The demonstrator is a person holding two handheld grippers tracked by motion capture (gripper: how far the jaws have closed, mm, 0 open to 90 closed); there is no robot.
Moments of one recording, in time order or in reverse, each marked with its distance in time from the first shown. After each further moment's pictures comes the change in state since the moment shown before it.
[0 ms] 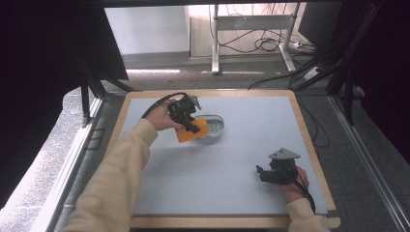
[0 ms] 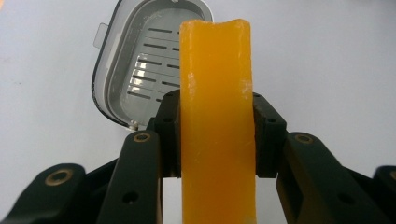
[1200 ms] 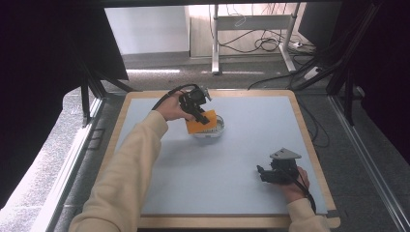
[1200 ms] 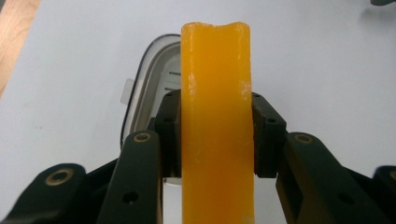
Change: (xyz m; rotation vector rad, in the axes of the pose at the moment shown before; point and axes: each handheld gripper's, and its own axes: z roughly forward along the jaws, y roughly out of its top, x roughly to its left) left arm 0.023 0.036 0.013 -0.022 -0.009 0.039; right arm -0.002 -0.001 -0.001 -0.001 -0.005 0.005
